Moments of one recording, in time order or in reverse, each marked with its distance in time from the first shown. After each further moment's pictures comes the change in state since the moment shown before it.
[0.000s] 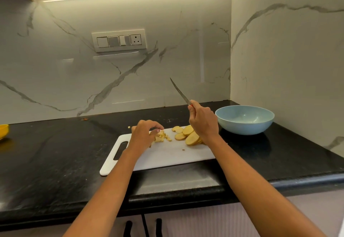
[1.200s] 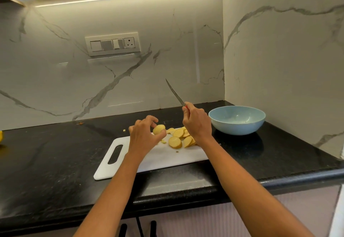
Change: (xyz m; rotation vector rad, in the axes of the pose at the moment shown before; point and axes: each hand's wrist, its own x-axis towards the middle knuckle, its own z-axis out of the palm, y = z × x) left_hand -0.004 0.031 0.005 0.038 0.146 -0.047; right_hand 0.001 0.002 -0.001 0.067 0.016 0.055
